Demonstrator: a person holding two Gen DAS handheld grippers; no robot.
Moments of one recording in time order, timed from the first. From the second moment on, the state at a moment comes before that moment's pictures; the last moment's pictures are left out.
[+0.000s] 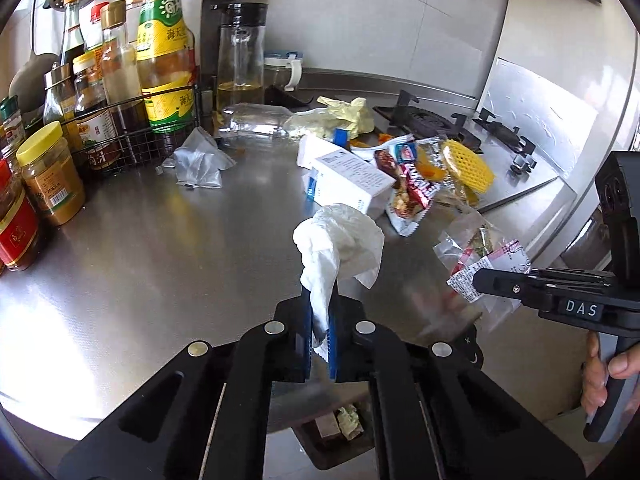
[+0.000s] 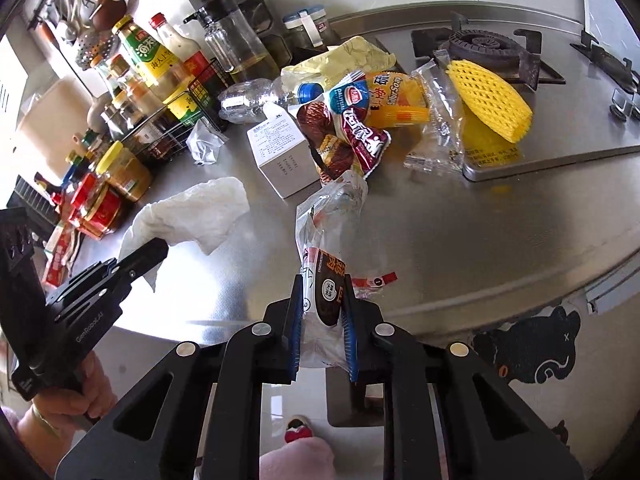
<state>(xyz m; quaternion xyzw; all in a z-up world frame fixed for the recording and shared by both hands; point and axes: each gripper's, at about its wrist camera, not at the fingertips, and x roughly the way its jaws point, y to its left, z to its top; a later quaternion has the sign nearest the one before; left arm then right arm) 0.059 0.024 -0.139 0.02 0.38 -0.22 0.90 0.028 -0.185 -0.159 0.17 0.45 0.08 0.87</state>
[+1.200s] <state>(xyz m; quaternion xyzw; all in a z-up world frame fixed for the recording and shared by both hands) -0.040 -0.029 -0.386 -0.05 0.59 -0.14 0.79 -0.023 -0.215 -0.404 0.25 0.62 0.07 0.74</state>
